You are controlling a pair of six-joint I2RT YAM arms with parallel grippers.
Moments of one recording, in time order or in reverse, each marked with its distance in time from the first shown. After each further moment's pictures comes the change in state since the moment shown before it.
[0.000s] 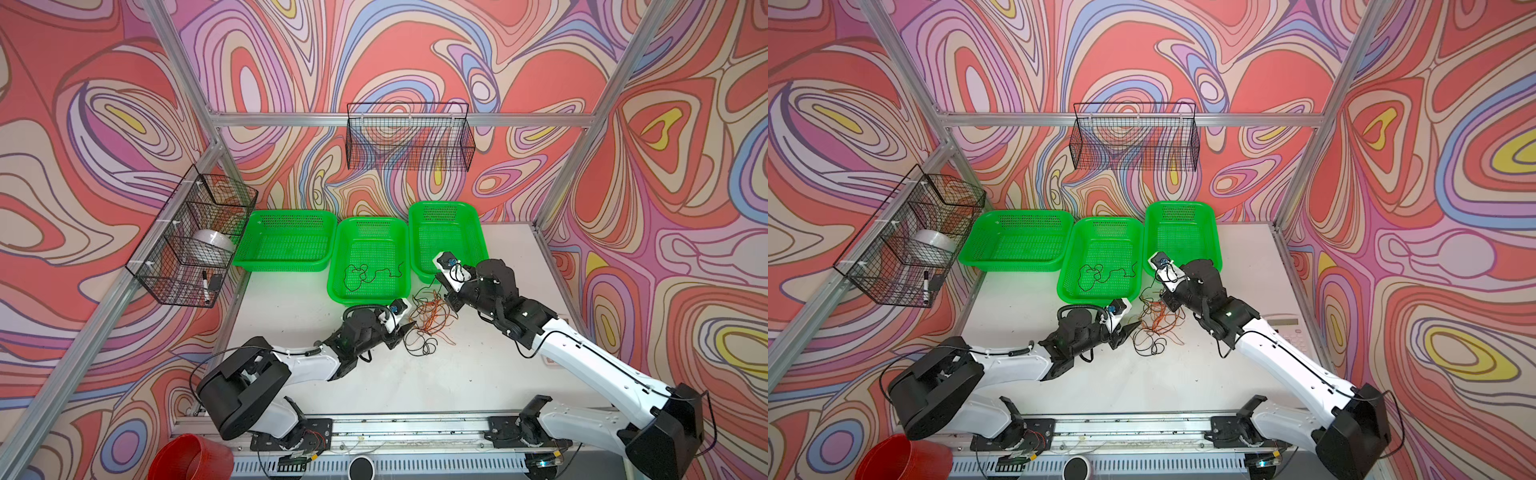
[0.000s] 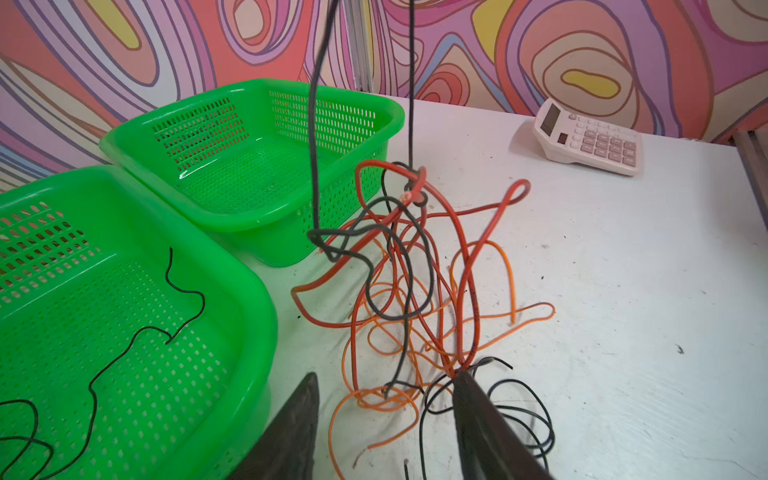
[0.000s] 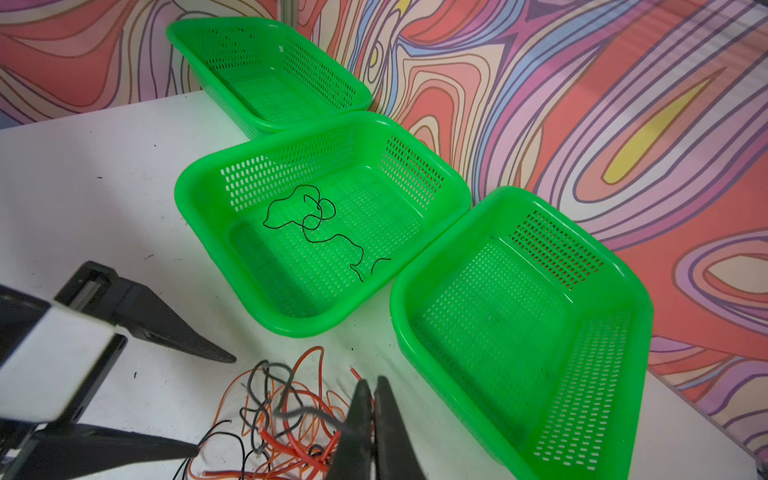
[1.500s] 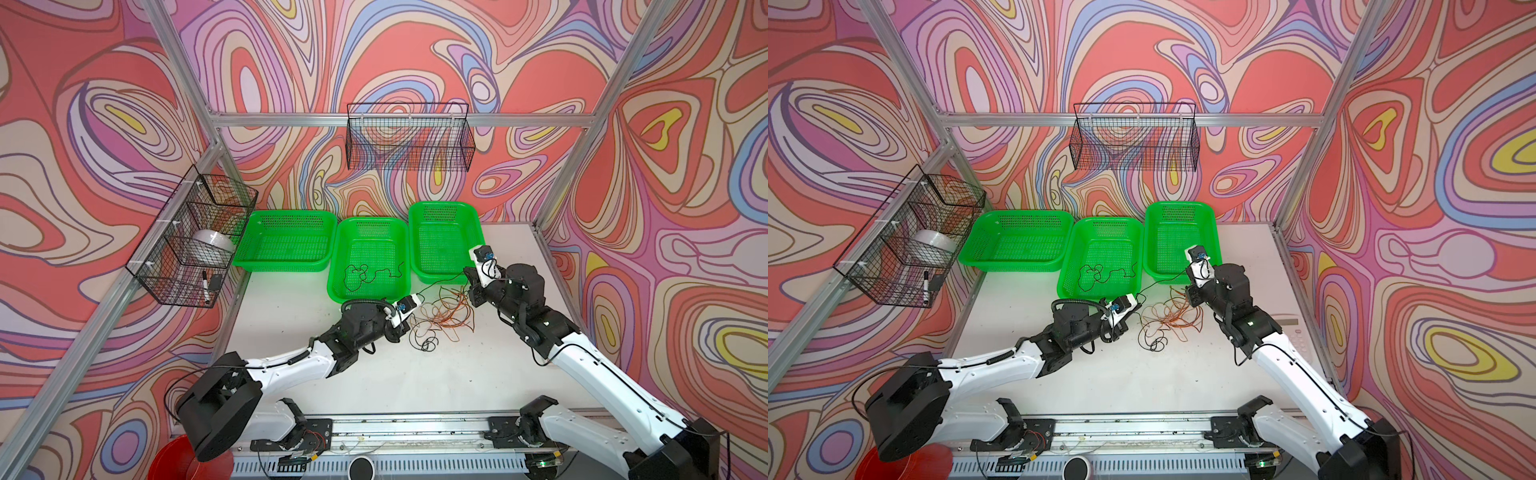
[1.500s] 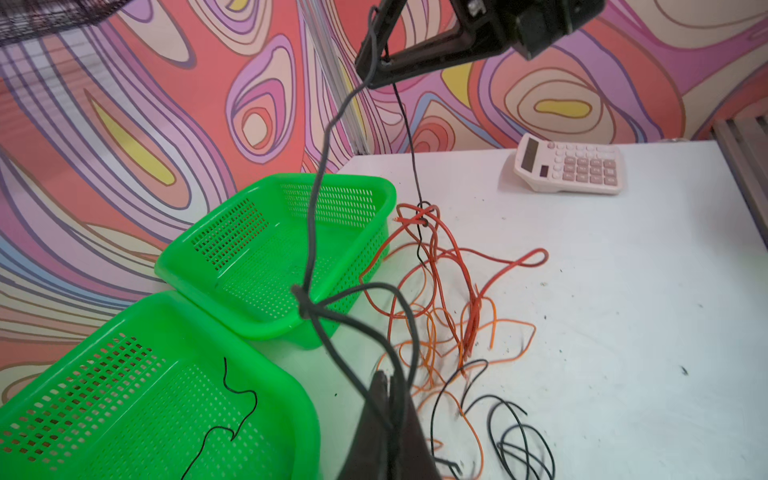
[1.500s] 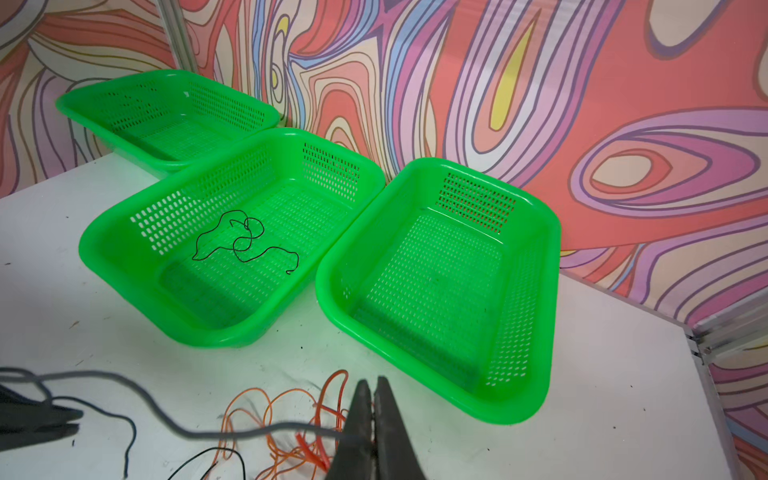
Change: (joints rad) left arm -0.031 -0.177 0.121 -0.246 0.019 0.223; right arm -0.187 -0.161 -0.177 0.080 -0.001 0.144
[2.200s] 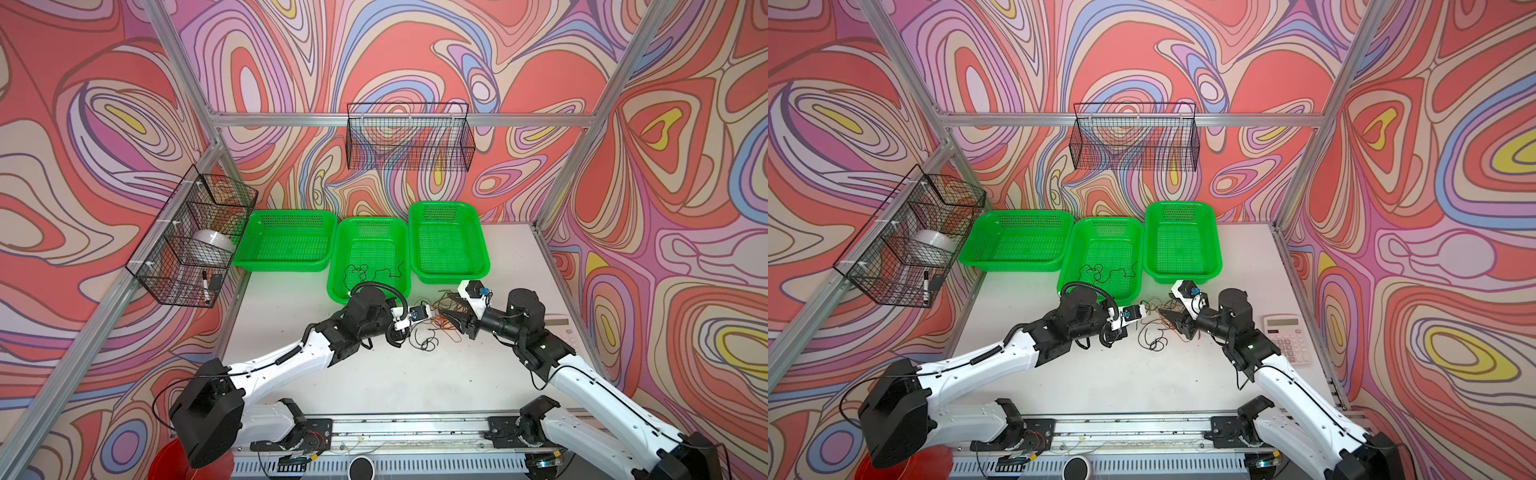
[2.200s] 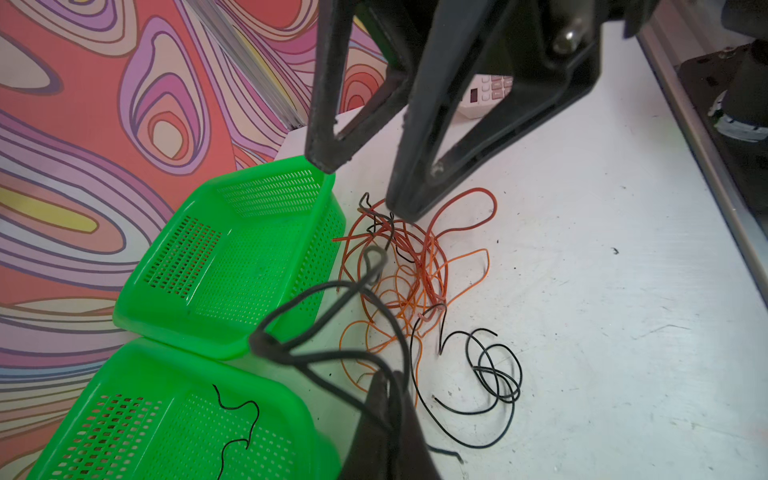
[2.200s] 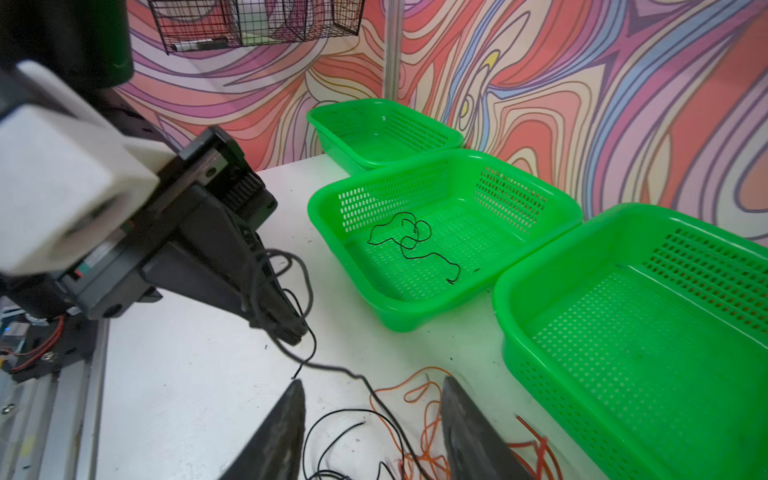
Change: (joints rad) left arm 0.001 -0.023 0.186 -0.425 0.116 0.265; right arm 0.000 -0.069 -0.214 0.227 -0.537 -0.018
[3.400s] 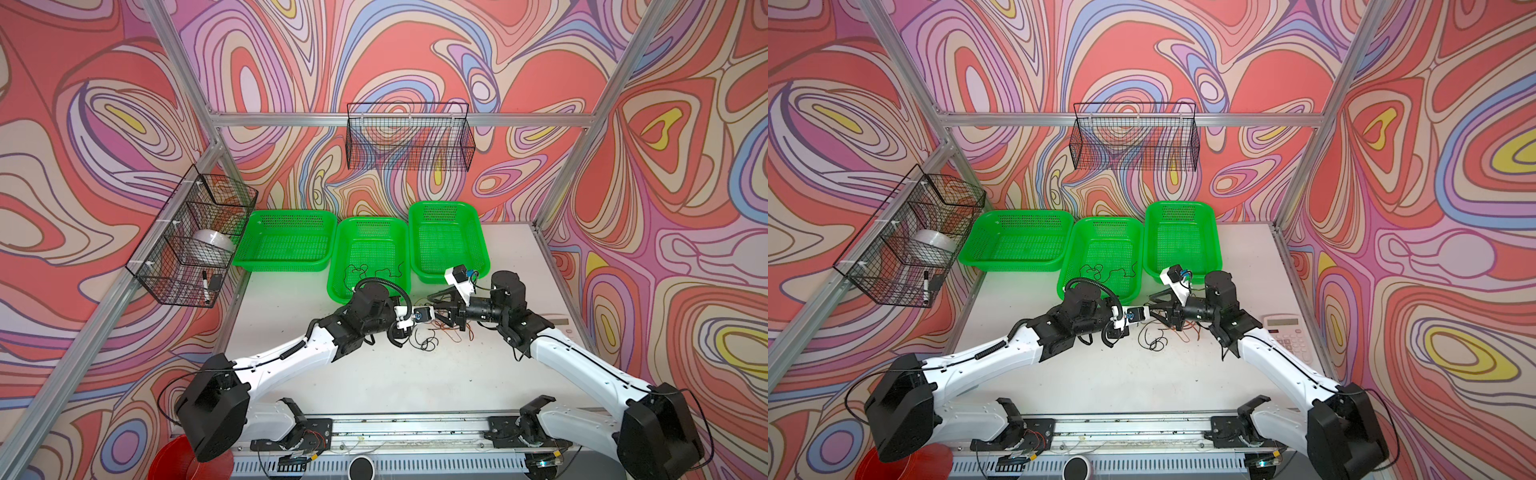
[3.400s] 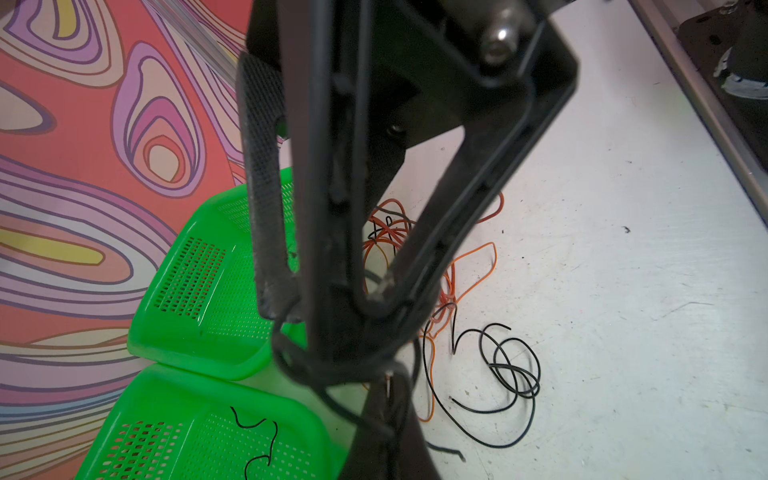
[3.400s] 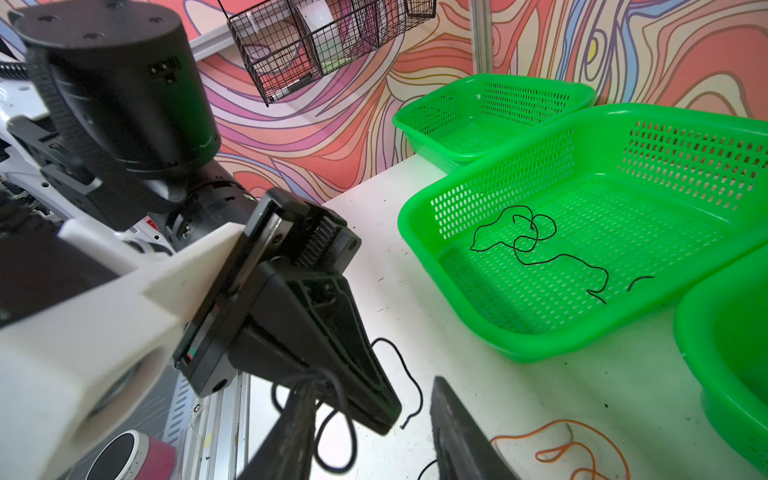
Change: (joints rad) left arm 0.006 0.039 0.047 -0.022 0.010 0.103; right arm 0.000 0.221 0.109 0.051 -0.277 0.220
